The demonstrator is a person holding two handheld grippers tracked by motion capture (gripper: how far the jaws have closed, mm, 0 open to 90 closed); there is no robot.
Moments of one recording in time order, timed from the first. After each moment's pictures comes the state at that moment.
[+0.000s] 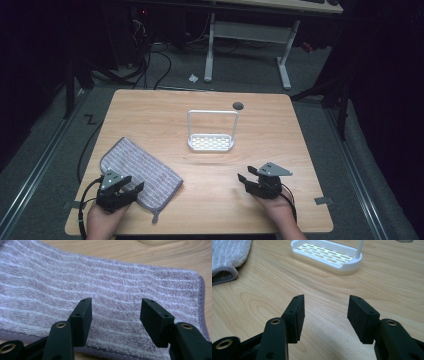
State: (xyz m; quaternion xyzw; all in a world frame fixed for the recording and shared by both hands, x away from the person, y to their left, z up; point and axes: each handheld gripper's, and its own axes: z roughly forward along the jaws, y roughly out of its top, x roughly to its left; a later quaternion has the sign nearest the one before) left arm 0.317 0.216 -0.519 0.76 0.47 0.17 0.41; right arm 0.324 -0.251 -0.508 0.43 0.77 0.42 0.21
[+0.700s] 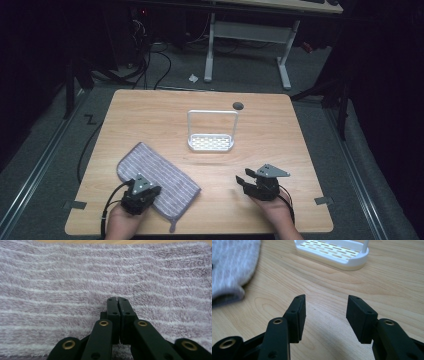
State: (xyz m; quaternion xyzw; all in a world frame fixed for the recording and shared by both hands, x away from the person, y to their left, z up) left arm 0.308 0.143 -0.529 0.84 0.38 0.14 0.37; right arm 0.321 -0.244 -0.512 0.43 0.77 0.42 0.19
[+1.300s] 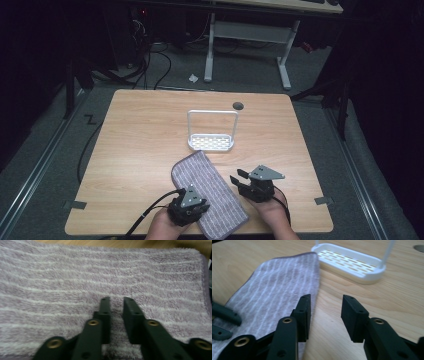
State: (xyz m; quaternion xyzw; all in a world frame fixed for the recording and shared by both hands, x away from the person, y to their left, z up) left arm 0.284 0.045 -0.526 0.87 0.25 0.08 0.42; right arm 0.315 -0.222 -0.503 0.39 0.79 0.44 0.20
